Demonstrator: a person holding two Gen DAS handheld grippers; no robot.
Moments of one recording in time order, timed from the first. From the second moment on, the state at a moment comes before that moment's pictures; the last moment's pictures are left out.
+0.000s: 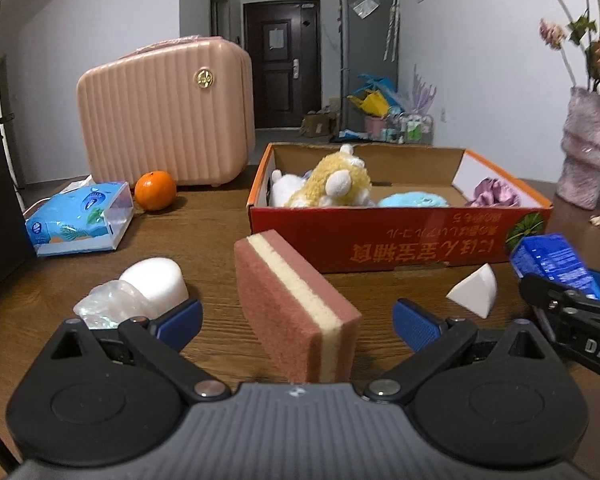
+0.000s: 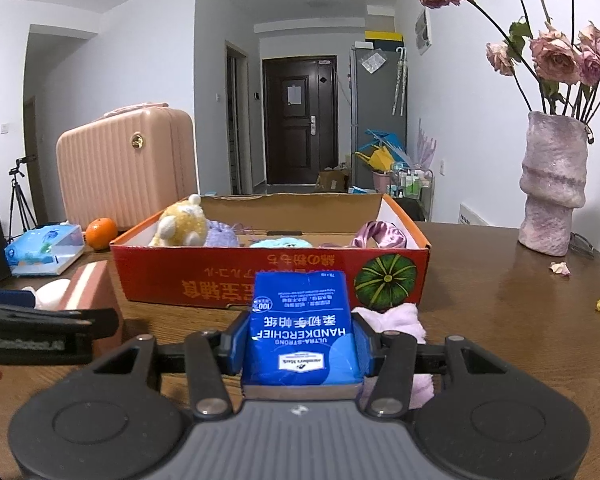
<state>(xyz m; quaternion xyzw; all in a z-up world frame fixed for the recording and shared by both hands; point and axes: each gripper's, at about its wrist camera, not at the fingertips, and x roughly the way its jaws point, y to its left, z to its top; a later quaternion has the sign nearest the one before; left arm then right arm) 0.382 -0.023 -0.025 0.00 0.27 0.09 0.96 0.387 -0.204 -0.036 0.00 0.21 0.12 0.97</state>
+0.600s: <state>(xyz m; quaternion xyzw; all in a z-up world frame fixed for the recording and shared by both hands) 0.414 0.016 -0.044 -0.01 0.33 0.08 0.94 0.388 -0.199 -0.041 -0.01 0.22 0.13 0.97</state>
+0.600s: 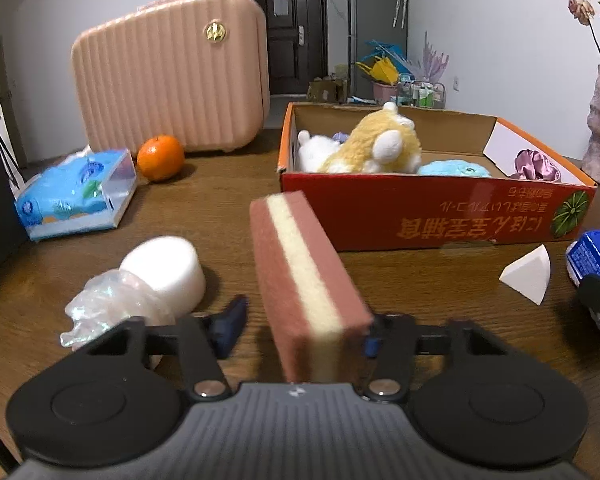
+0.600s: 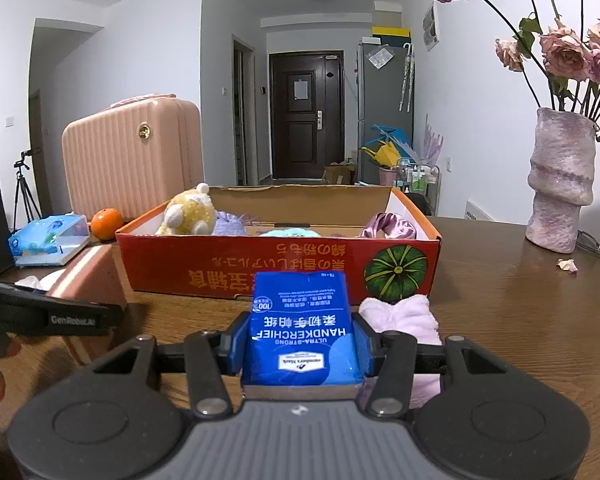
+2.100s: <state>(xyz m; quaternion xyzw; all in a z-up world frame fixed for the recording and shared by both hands) 0.372 -0.033 0.031 -0.02 0.18 -0.02 0.98 0.389 -0.203 -0.004 -0.02 0.13 0.11 0.99</state>
